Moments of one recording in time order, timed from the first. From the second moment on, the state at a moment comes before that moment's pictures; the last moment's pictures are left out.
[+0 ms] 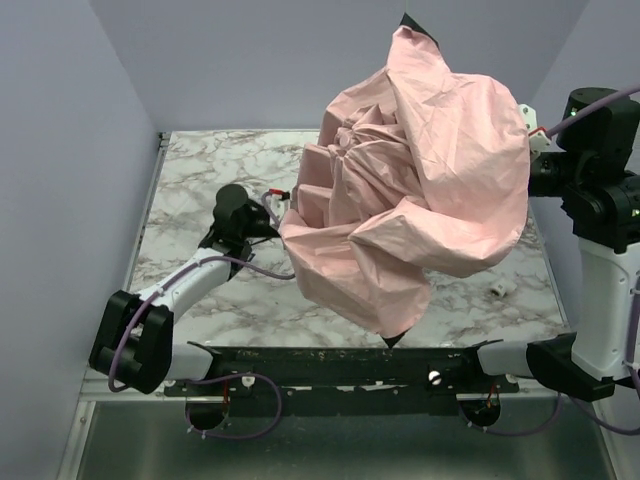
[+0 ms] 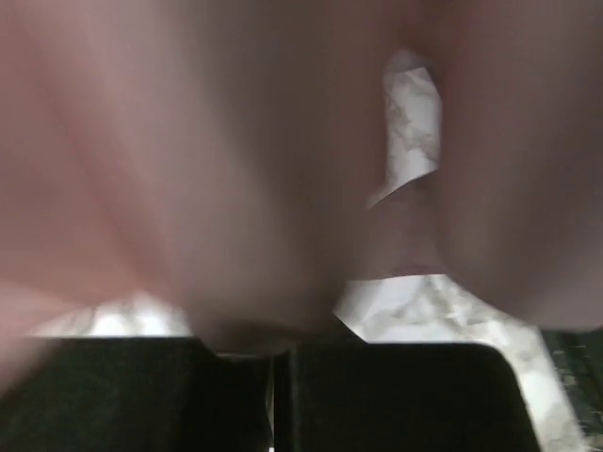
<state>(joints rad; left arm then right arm) -0.39 1.33 0.65 0.83 1.23 0.02 0.24 1.33 2.20 -1.20 -1.18 -0.58</state>
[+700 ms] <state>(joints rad) -0.37 1.19 0.76 -0.16 1.07 0.74 0.27 1.32 2.20 -1.20 -0.98 -0.56</state>
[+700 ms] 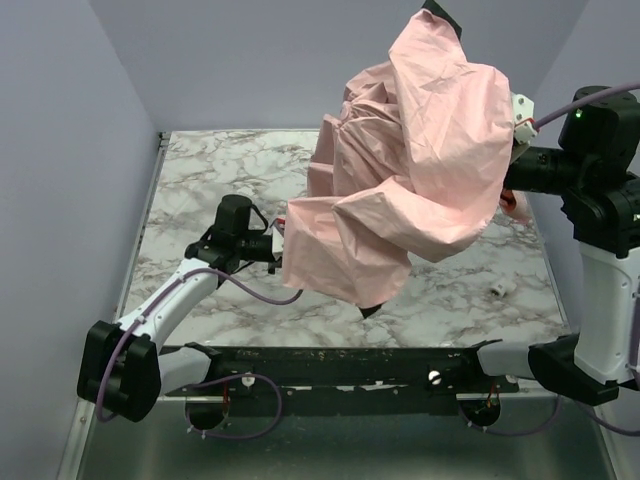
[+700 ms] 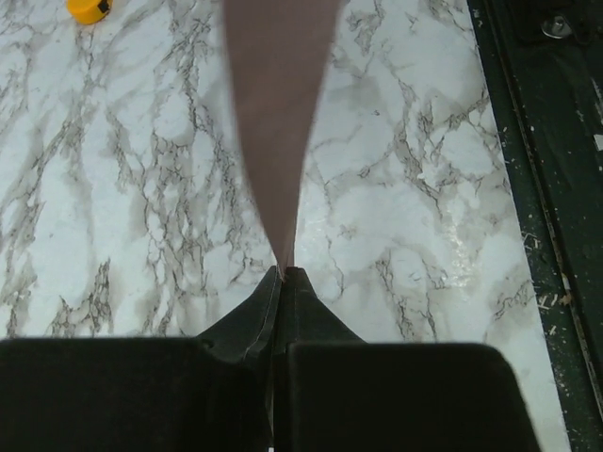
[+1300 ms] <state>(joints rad) -0.32 1.15 0.66 0.02 1.08 0.66 0.27 1.31 2.10 -1.12 -1.21 -0.52</state>
